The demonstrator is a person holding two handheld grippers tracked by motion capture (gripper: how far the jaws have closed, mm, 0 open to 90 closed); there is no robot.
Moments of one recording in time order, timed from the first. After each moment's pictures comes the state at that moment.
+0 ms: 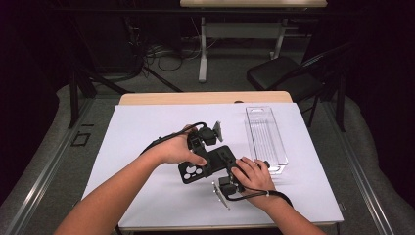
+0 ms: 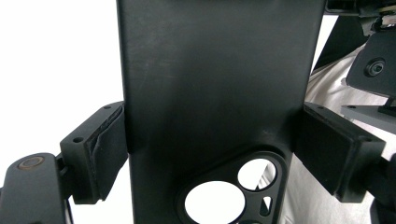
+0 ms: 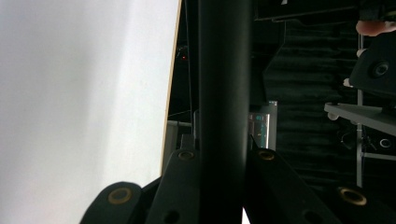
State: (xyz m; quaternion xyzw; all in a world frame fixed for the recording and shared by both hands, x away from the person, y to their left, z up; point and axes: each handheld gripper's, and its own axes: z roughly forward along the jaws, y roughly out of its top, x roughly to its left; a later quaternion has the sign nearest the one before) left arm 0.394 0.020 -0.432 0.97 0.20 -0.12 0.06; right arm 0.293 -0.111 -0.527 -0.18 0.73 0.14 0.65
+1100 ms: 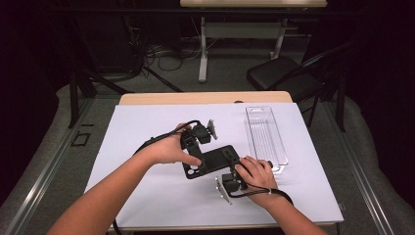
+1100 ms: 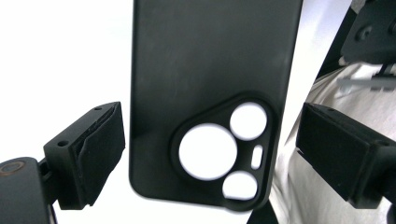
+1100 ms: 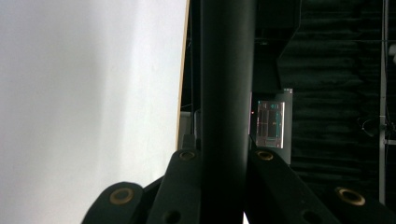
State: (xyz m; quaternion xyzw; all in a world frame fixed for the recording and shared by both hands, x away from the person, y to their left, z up) left arm 0.389 0.038 -0.421 0.97 0.20 -0.09 0.09; right arm 0.300 -0.119 -0.528 -0.15 0.75 0.13 0.63
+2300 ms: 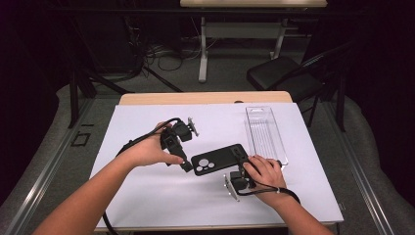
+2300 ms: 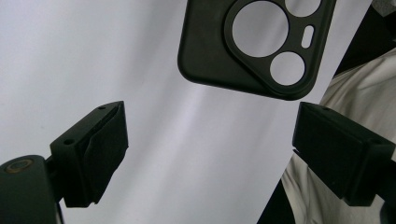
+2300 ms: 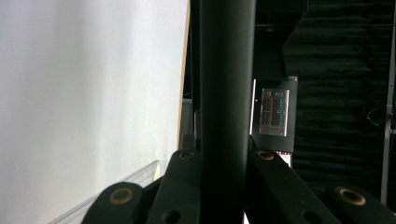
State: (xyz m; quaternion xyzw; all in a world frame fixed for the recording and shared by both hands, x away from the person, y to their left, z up) left arm 0.385 0.085 -0.413 0.96 0.23 -0.06 0.12; right arm 0.302 -0.140 -0.524 -0.14 0.76 0.11 0.62
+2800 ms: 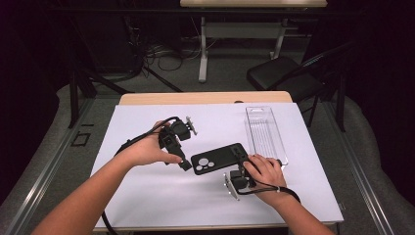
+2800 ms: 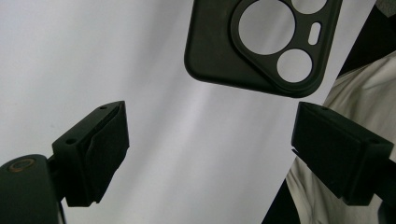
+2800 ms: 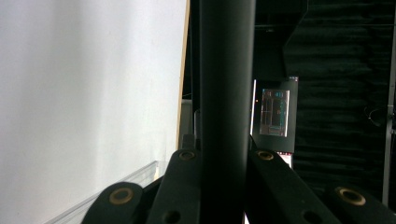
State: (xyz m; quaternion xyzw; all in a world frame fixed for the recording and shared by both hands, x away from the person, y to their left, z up) left arm 0.386 0.090 -0.407 0.96 0.23 -0.05 0.12; right arm 0.303 -0.140 -0.520 -0.14 0.76 0.11 0.62
